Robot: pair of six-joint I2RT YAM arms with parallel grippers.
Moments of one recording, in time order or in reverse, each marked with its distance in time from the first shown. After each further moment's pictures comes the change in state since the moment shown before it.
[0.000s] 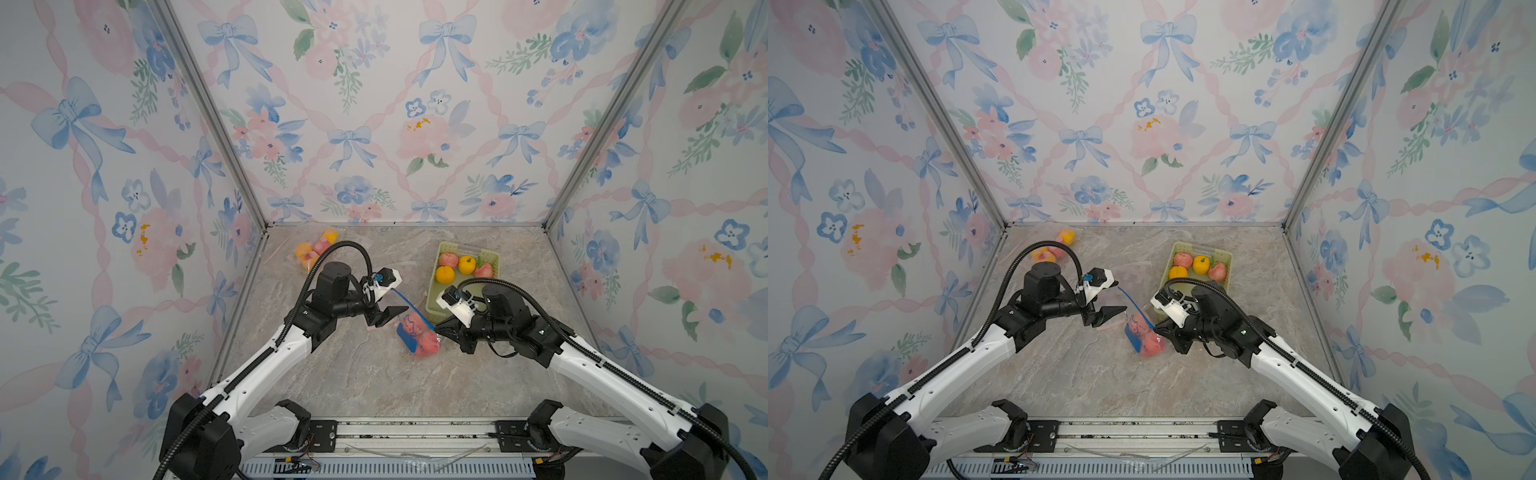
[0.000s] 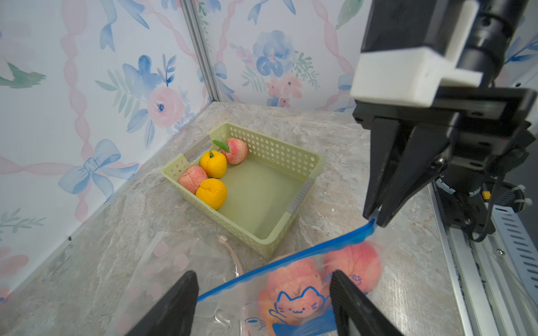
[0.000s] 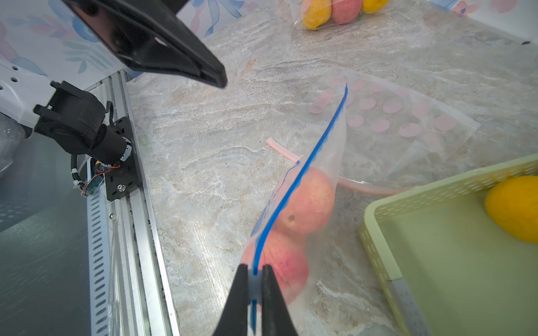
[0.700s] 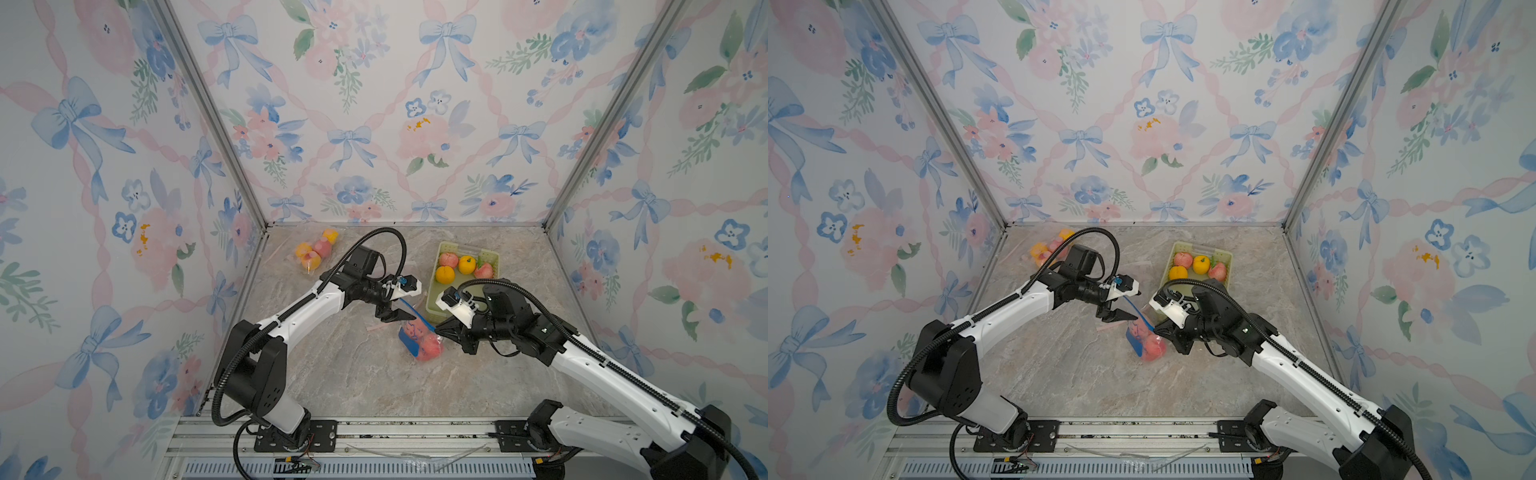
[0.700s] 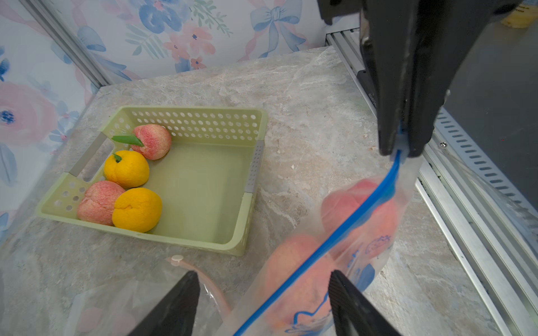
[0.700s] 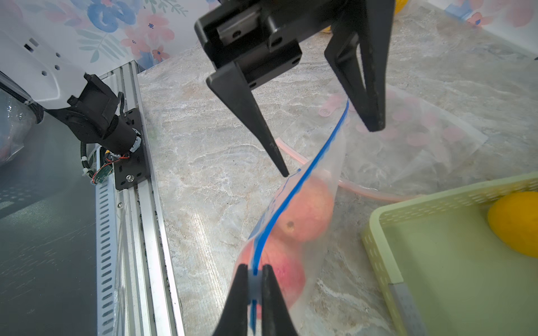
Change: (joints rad) left arm -0.011 0.410 0.296 -0.348 0.224 0.486; right arm 0.006 0.007 0.031 -0.046 -0.022 -0.050
